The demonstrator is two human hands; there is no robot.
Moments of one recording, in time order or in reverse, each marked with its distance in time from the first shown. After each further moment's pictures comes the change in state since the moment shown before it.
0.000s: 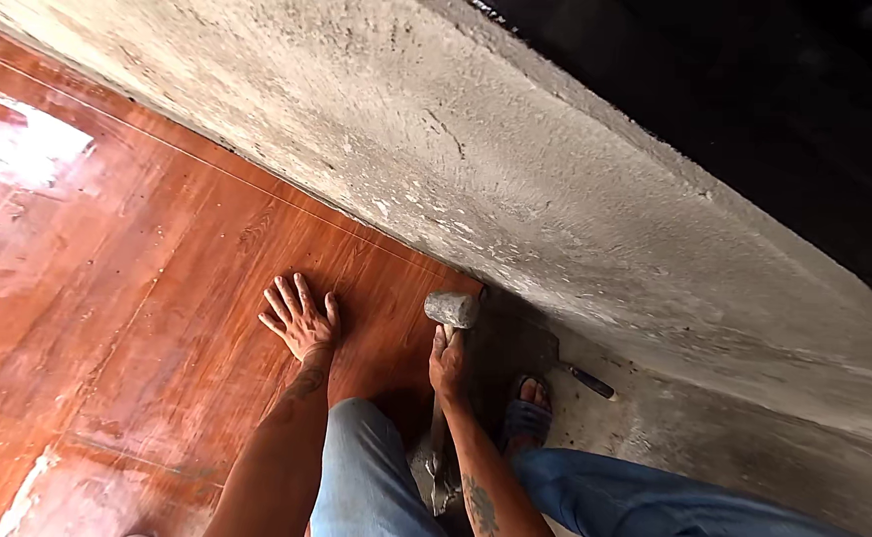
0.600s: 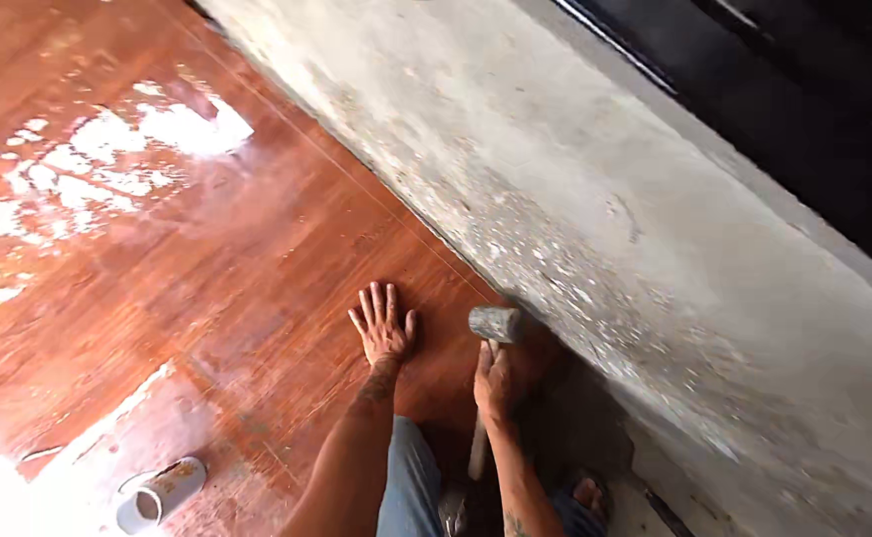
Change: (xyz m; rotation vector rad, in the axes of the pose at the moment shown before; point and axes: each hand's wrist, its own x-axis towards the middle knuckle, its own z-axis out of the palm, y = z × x) left_hand 0.004 -0.002 0.004 0.010 0.041 0.007; right_hand 0.029 -0.067 0.005 -0.001 -0.245 -0.169
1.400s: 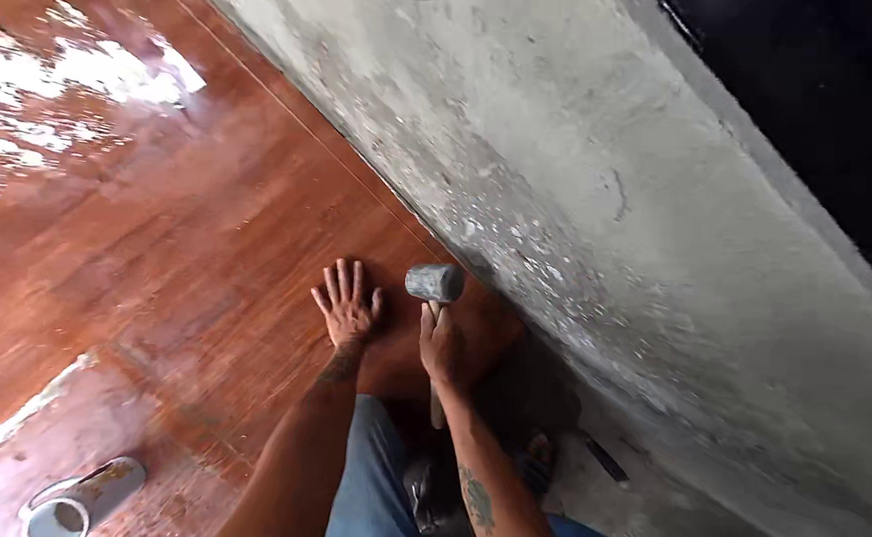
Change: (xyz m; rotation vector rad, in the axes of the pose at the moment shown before) left_hand -0.004 0.000 -0.003 -0.100 -0.045 0.001; right_hand 0.006 -0.037 0.008 -0.056 -0.050 -0.186
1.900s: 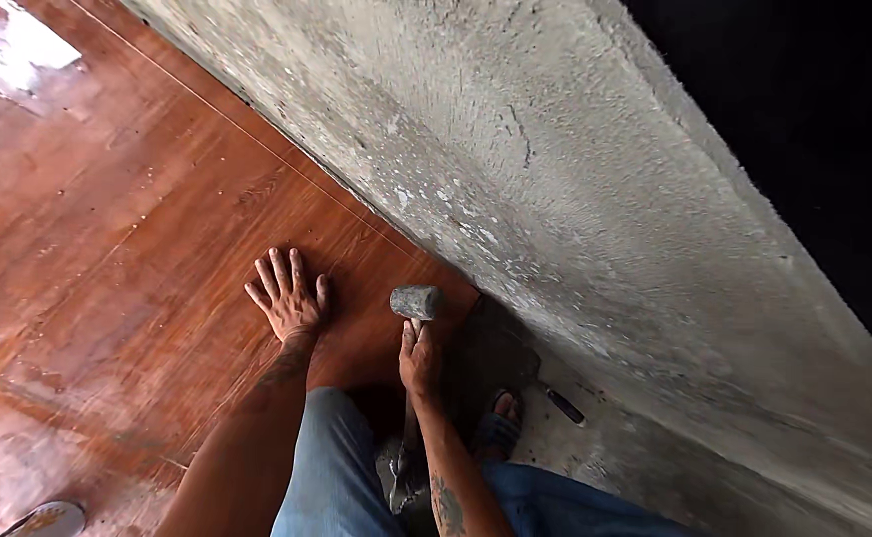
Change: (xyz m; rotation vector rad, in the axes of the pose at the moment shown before) left_hand -0.001 -0.004 0.005 0.003 -0.030 -0.016; right_hand -0.057 0.068 0.010 0.012 0.106 0.238
